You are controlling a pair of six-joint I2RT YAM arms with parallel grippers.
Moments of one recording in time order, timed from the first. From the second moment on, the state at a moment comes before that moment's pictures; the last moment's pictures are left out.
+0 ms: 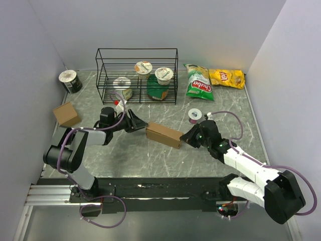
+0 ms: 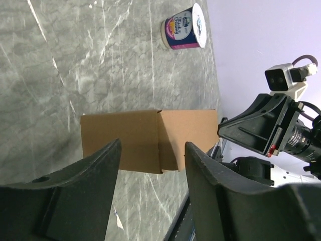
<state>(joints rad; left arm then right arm) -0.27 1.63 0.58 0.67 0.75 -0.85 0.52 1.03 0.49 -0.11 -0.06 1.01</state>
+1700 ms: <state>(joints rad) -0.30 1.69 0.50 0.94 0.74 -0.82 0.53 1.00 0.44 -0.05 -0.06 0.98</state>
